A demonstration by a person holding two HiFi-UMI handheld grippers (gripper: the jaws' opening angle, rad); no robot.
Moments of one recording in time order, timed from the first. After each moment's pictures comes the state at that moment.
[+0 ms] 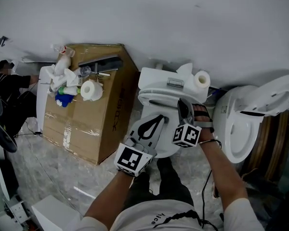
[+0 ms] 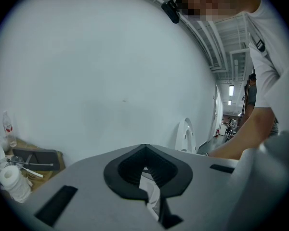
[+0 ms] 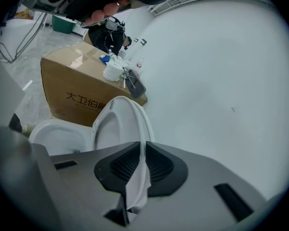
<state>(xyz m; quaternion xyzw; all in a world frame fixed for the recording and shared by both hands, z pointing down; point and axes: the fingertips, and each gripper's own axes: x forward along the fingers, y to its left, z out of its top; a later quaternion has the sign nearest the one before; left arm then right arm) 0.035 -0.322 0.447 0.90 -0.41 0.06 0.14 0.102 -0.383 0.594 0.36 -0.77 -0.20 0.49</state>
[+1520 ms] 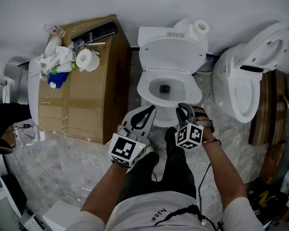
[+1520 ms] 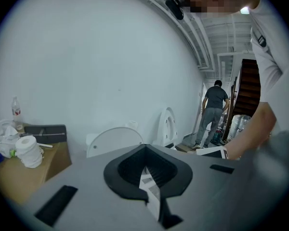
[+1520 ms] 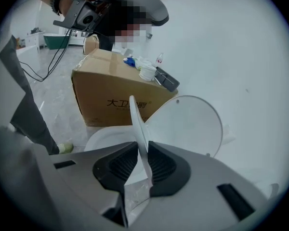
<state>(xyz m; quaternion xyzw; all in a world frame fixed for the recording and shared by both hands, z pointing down) -0.052 -0.154 0.515 0.92 -0.35 0.09 0.16 0.045 -0.135 0.676 0.34 -0.78 -0.06 0.52</state>
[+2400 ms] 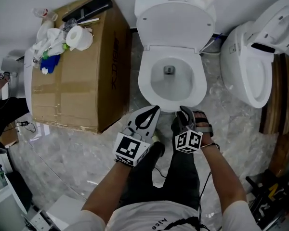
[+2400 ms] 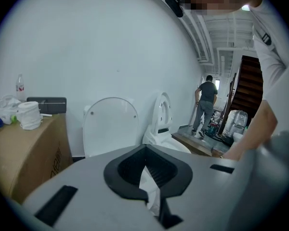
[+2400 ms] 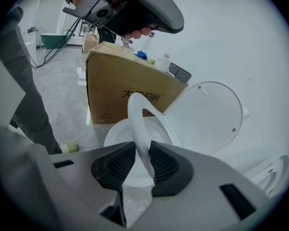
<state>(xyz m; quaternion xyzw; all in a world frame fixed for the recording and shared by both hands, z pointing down) -0.052 -0.070 0.636 0.92 -0.33 0.12 0.18 0.027 -0.025 0.802 0.36 -0.78 -0.06 0.51</state>
